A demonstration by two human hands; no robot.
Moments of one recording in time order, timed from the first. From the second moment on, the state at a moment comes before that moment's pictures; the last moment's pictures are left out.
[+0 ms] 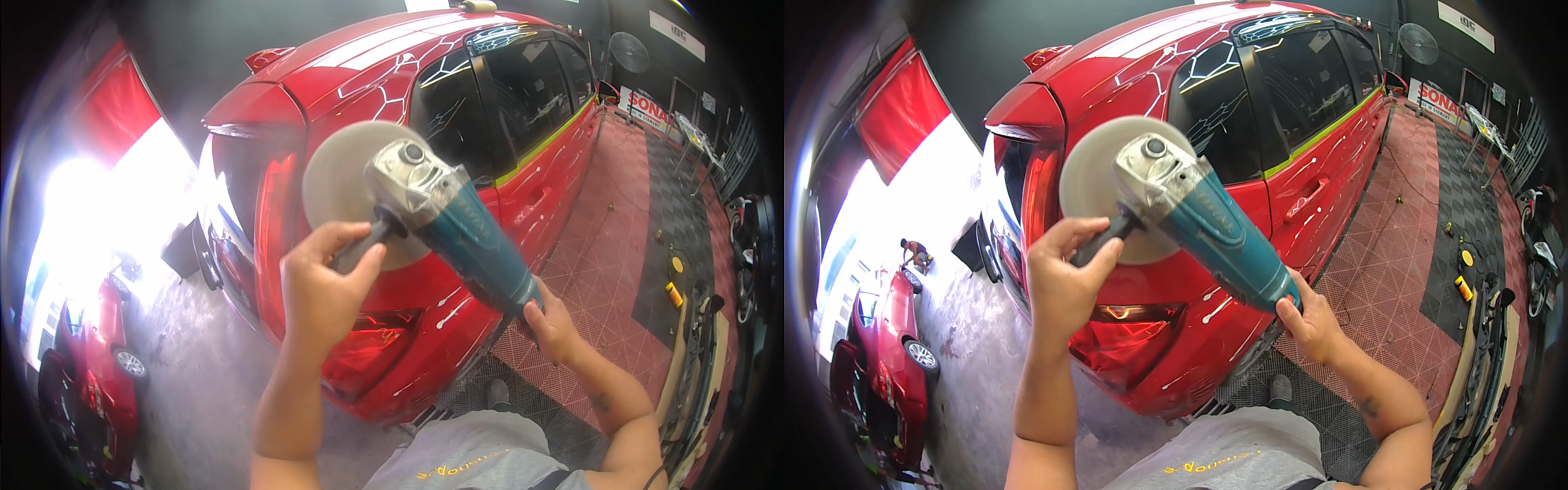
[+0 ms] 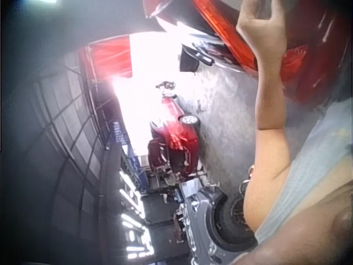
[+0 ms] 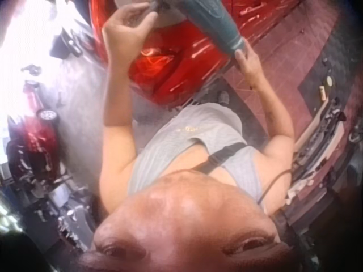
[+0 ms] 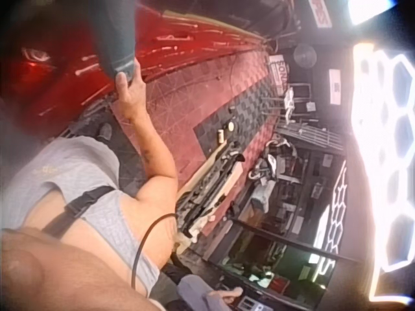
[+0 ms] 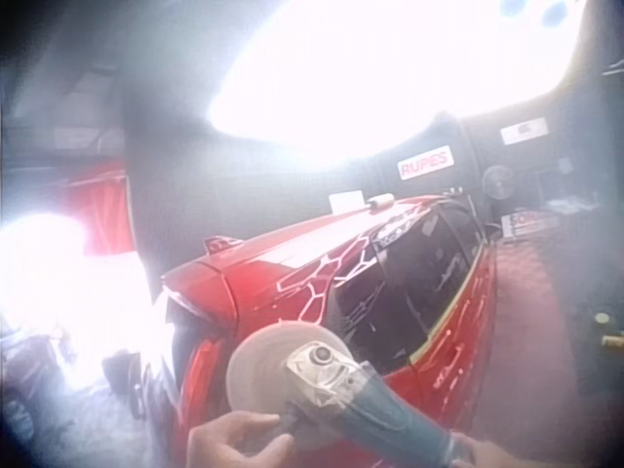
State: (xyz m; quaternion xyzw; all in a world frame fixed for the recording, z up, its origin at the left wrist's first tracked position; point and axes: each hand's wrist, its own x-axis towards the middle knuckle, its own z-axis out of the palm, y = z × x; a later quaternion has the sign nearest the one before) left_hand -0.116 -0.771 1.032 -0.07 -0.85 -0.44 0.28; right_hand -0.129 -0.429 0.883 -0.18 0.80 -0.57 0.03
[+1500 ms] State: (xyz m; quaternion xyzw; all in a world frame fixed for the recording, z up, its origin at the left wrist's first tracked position) left_hand -0.140 -0.737 1.037 -0.07 -0.78 -0.49 0.37; right_hand -0.202 -0.389 0.970 -0.20 0.84 -0.50 -0.01
